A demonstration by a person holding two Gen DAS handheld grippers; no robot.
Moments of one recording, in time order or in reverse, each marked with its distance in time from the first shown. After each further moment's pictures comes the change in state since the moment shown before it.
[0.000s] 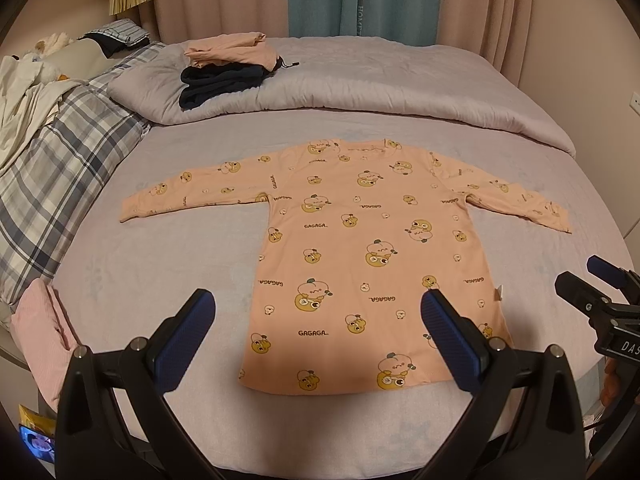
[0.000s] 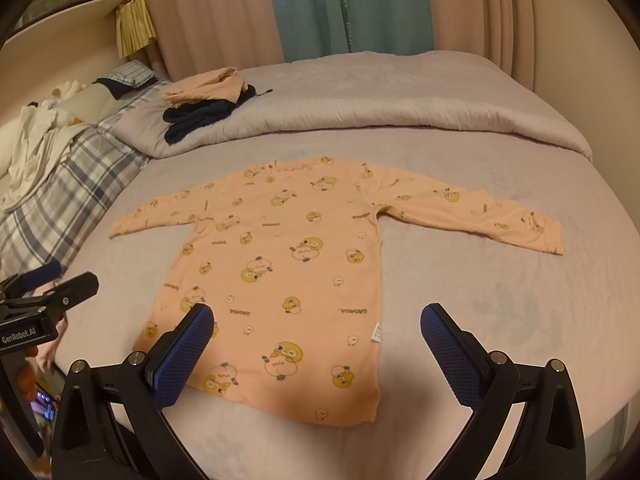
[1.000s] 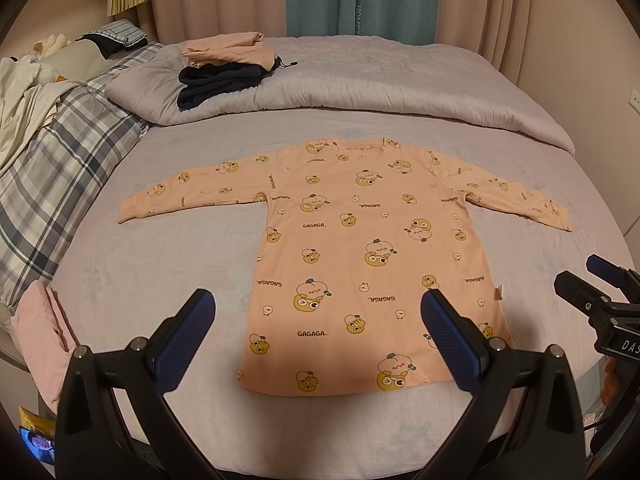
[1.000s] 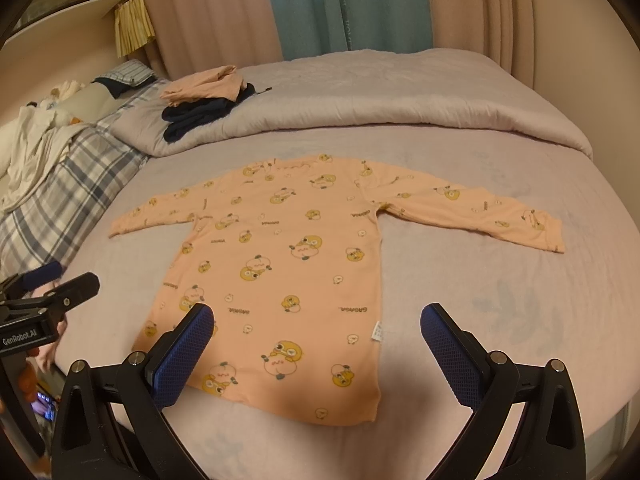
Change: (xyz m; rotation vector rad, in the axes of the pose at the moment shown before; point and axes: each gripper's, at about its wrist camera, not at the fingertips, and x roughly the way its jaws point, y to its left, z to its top) left arm 0.003 -0.002 -0.001 0.003 0.001 -0.002; right arm 0.003 0.000 -0.003 0.002 0.008 -0.002
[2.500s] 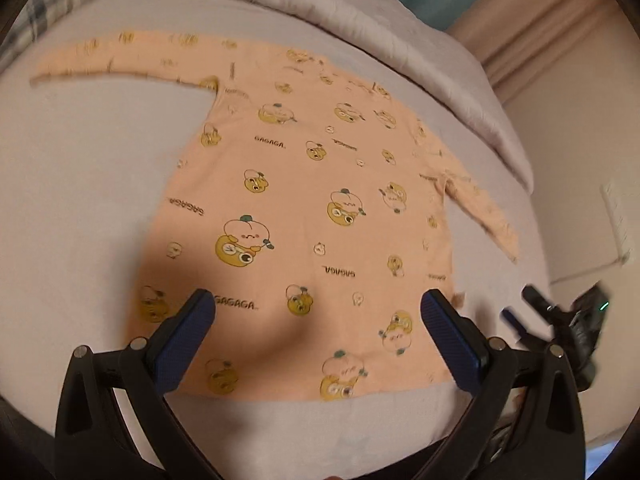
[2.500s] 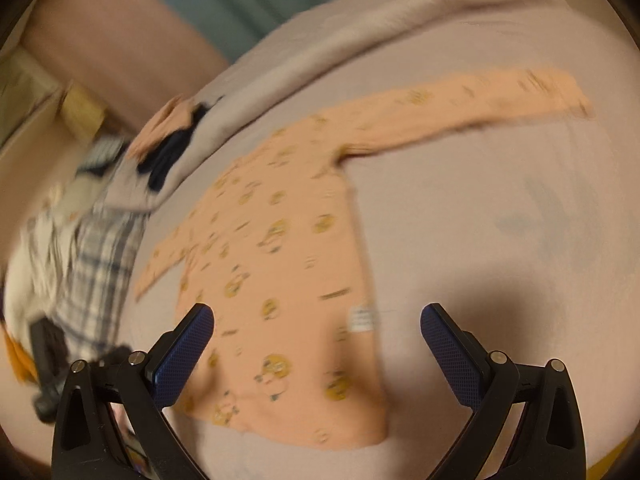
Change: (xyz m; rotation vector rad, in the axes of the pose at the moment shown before) left arm 0.117 0.039 -0.026 -0.357 0.238 -0.368; right arm 0.075 -0.118 -0.037 0.511 0.079 0.220
